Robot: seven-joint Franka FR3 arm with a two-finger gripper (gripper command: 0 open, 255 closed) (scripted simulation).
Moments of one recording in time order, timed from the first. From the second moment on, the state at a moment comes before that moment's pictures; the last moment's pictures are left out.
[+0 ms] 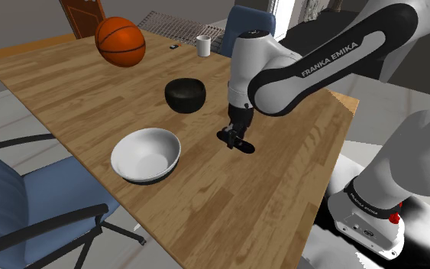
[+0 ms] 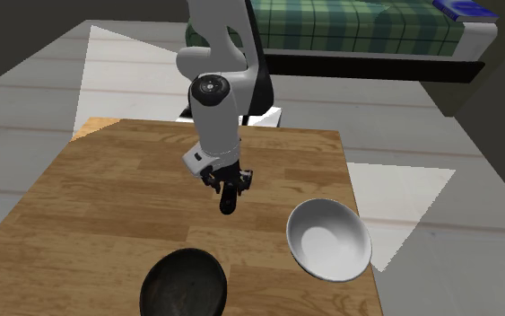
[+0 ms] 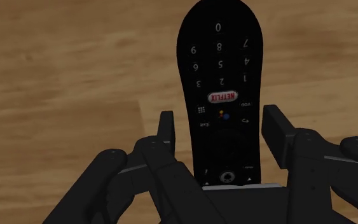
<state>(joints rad) 0.11 -0.20 0.34 -2.56 0.11 2.38 0.22</state>
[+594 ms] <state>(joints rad) 0.12 -0.21 0.34 -2.55 0.12 2.36 0.22</state>
